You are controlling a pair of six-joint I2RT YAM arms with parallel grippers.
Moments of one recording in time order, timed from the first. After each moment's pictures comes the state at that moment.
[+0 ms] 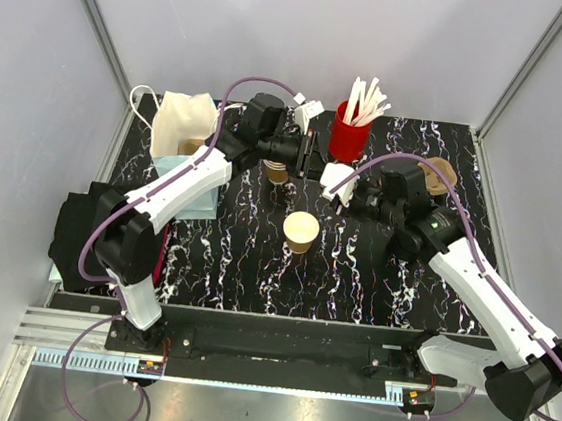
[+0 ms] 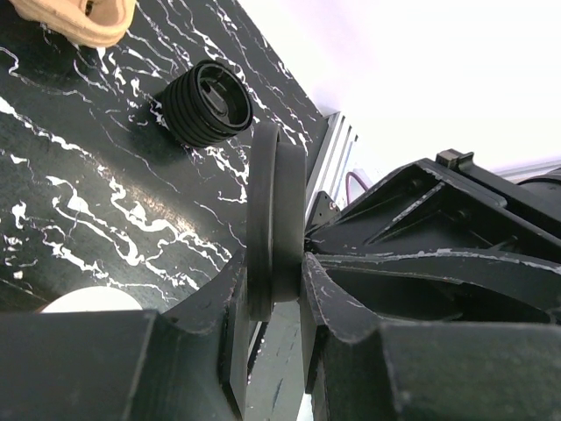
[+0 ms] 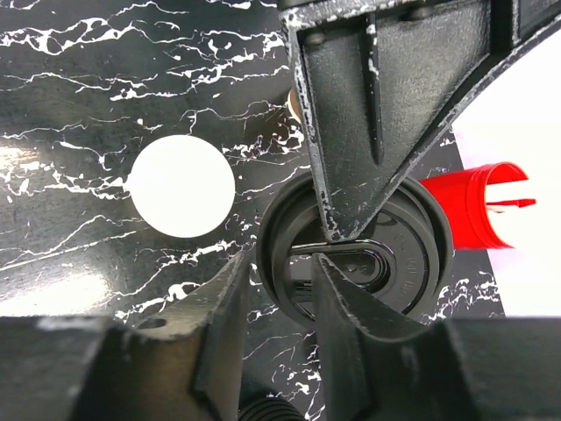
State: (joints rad) left arm -0.58 1.75 1.59 -0.30 0.85 -0.54; right arm 0.60 1.15 1.17 -0.54 -0.30 -0.73
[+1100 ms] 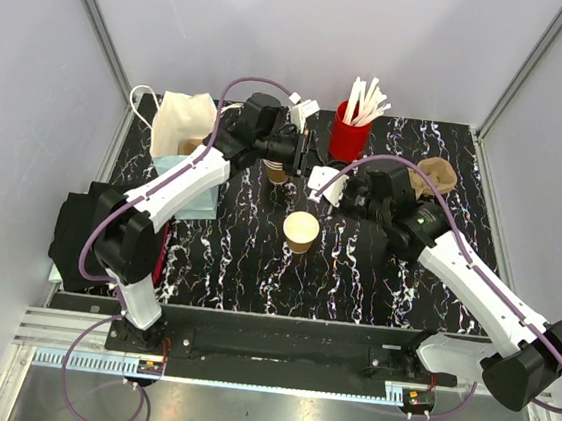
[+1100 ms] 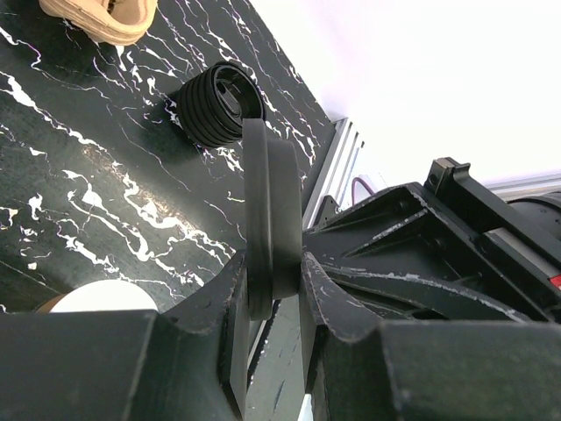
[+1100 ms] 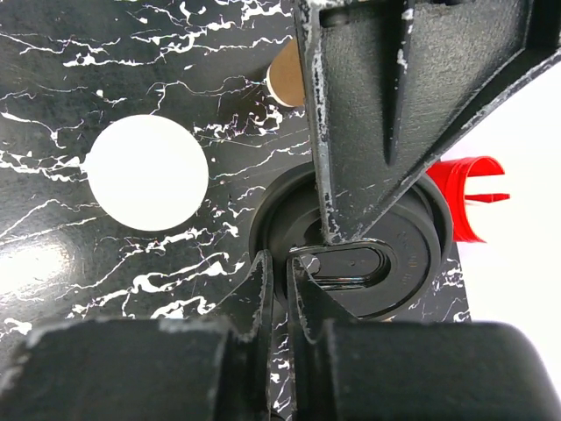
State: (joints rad) left arm -0.57 1.75 1.58 -0.29 0.84 -0.55; right arm 0.64 1.21 1.17 -0.51 -0.17 -0.80
